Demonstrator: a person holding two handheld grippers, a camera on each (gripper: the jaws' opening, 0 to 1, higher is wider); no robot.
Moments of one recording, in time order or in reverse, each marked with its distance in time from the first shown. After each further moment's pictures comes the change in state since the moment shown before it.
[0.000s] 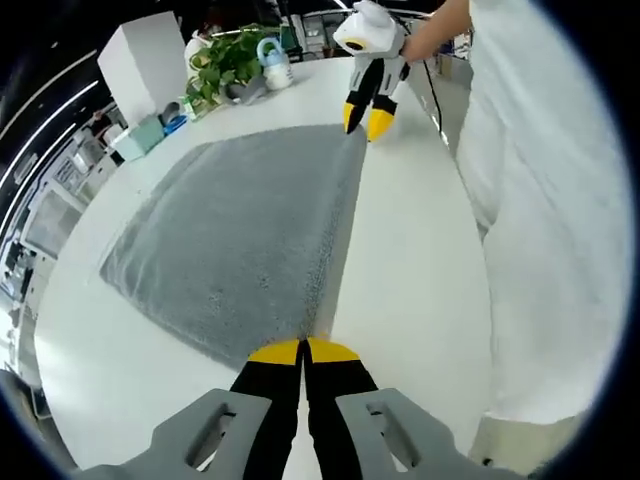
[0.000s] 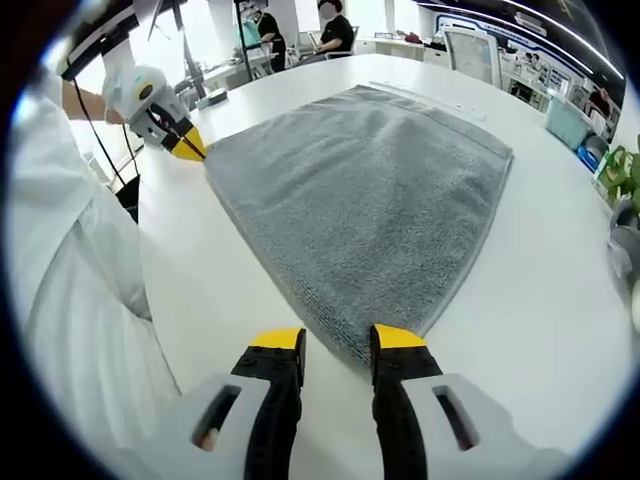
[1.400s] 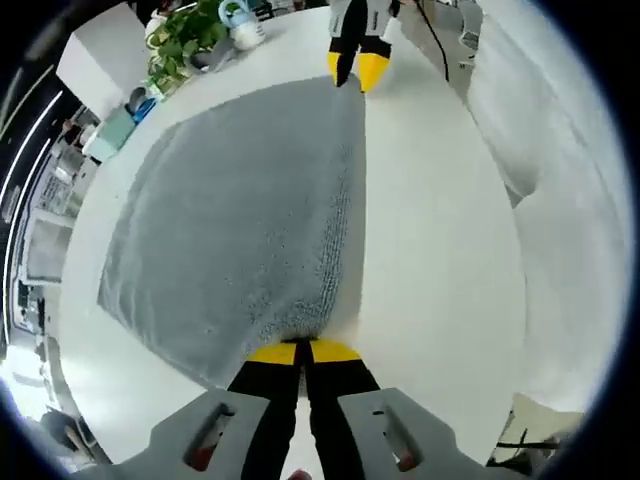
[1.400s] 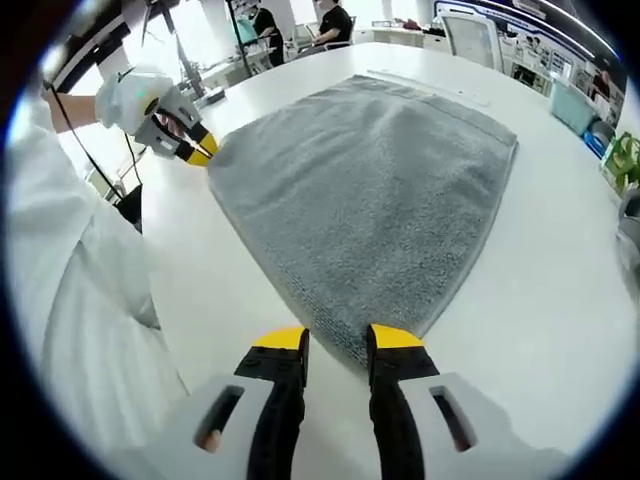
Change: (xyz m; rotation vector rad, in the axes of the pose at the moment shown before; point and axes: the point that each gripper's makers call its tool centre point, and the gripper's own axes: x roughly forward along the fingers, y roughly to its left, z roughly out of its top) left arm 0.039 0.005 0.005 0.272 0.225 0.053; right arm 0.001 -0.002 -0.001 0.019 0.051 0.044
